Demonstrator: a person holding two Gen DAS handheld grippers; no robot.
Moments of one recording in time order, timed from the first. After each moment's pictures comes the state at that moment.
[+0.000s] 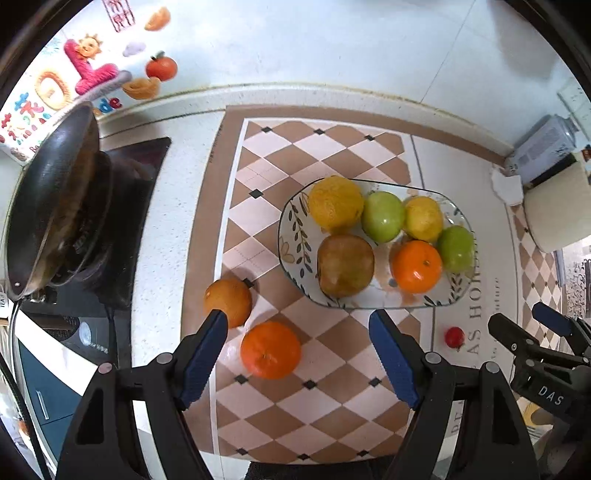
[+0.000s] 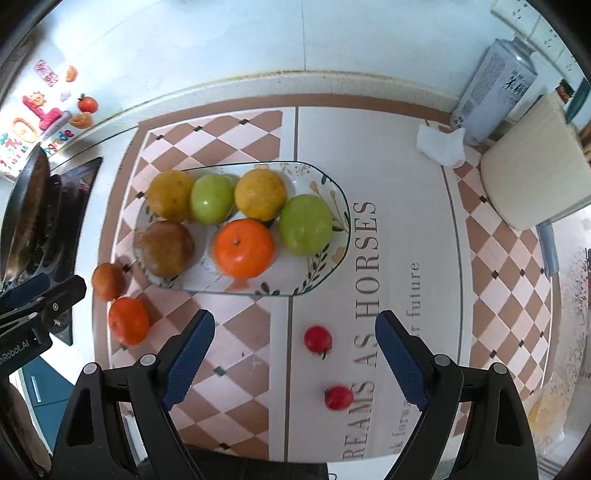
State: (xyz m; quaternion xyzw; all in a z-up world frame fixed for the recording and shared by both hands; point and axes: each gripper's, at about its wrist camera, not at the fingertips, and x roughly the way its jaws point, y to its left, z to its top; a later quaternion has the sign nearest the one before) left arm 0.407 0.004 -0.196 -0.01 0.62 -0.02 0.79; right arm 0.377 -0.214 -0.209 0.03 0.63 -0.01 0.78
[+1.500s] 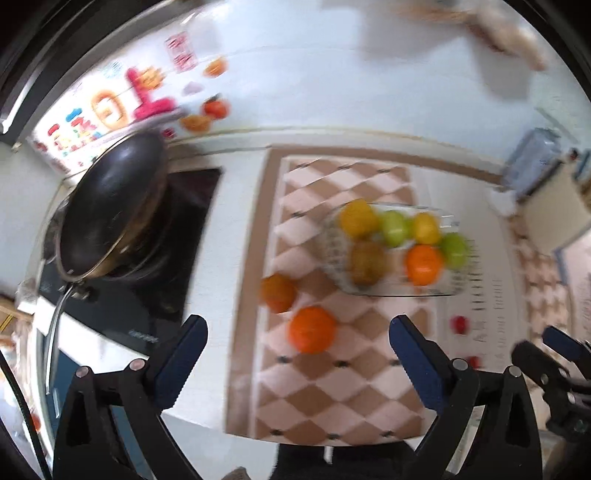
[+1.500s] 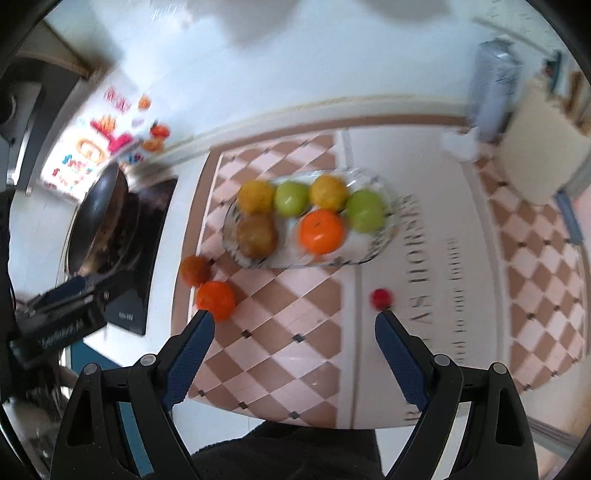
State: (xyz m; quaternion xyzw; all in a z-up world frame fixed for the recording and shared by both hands) left arm 0.350 0.038 -0.147 0.02 0.56 0.04 0.83; right arm 0.310 -0.183 -0.162 0.12 0.59 0.08 0.80
